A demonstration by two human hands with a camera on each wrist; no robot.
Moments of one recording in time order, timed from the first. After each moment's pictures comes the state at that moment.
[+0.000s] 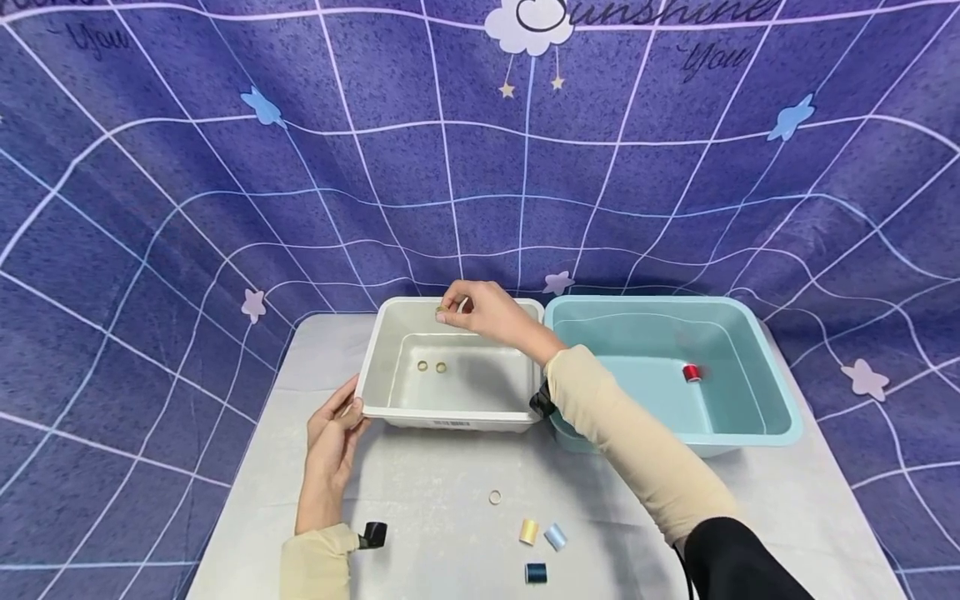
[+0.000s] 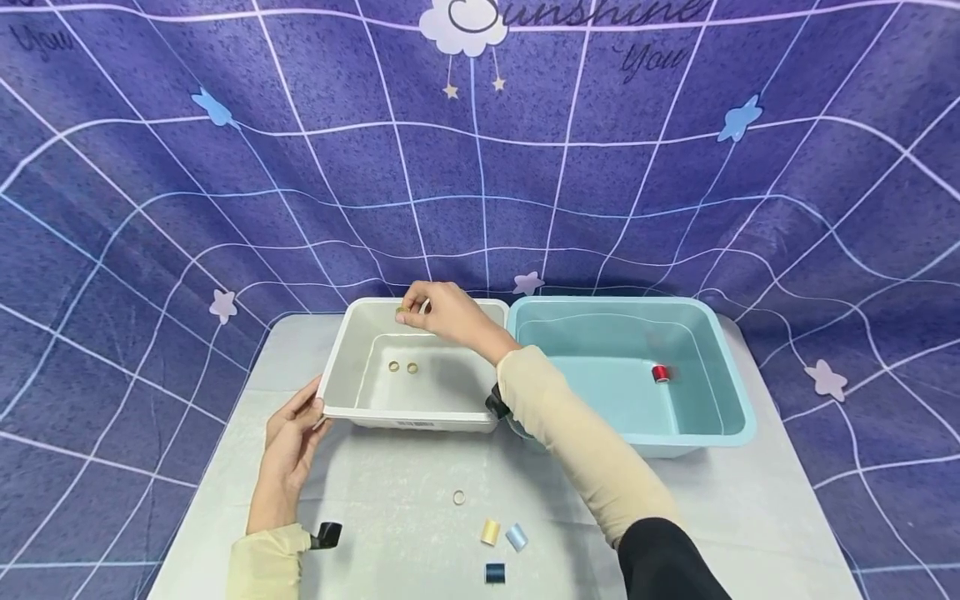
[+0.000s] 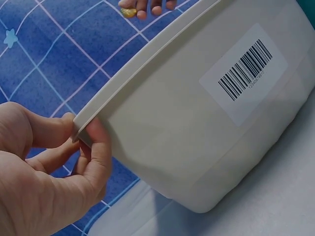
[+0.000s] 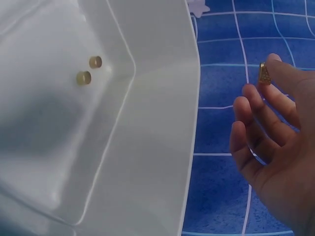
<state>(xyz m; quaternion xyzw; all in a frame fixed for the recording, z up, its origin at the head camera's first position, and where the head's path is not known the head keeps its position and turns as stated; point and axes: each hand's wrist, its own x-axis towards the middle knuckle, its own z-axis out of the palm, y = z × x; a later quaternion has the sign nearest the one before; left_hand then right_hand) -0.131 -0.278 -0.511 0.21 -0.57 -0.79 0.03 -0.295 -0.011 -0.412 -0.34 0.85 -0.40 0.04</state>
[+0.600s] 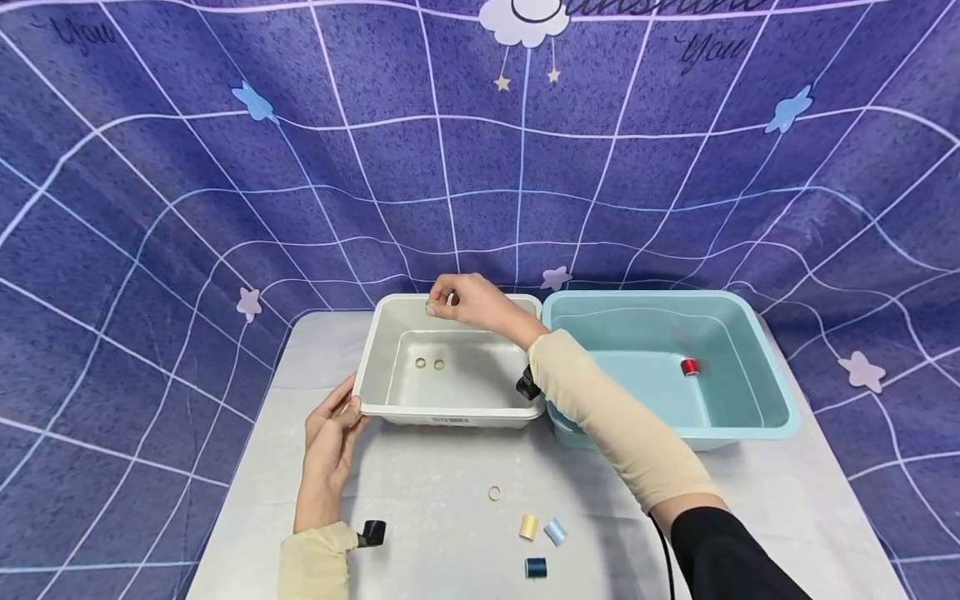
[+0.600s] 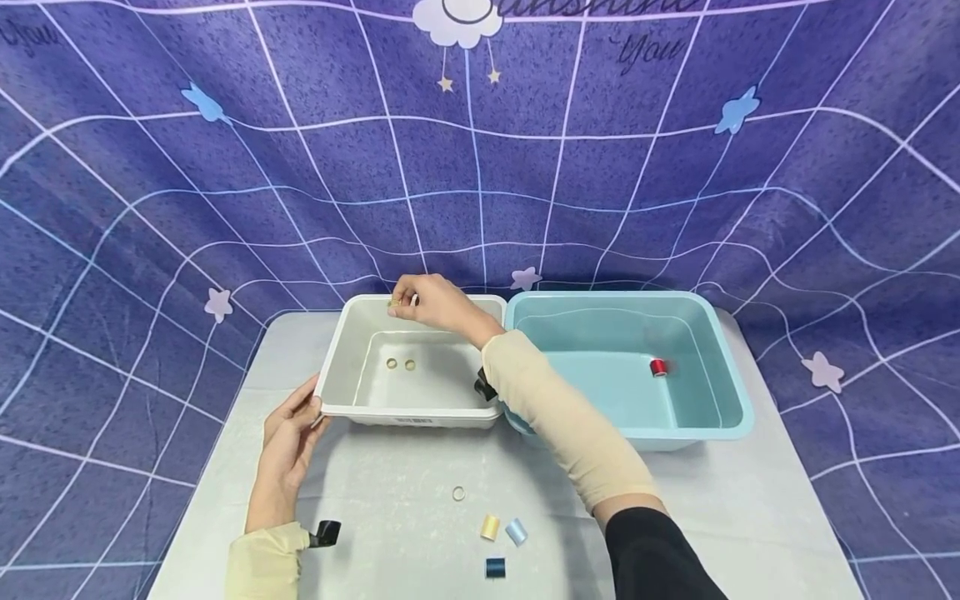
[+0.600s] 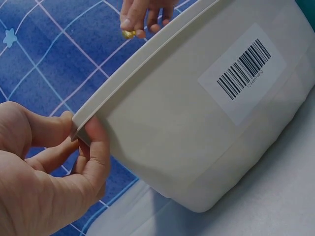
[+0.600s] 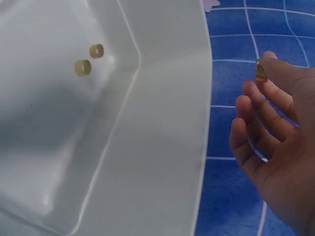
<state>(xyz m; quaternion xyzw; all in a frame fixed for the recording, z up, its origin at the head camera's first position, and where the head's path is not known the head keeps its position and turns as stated) -0.132 -0.280 -0.513 0.20 -0.56 -0.80 0.03 -0.320 -0.029 -0.423 -0.36 0.86 -0.36 0.05</state>
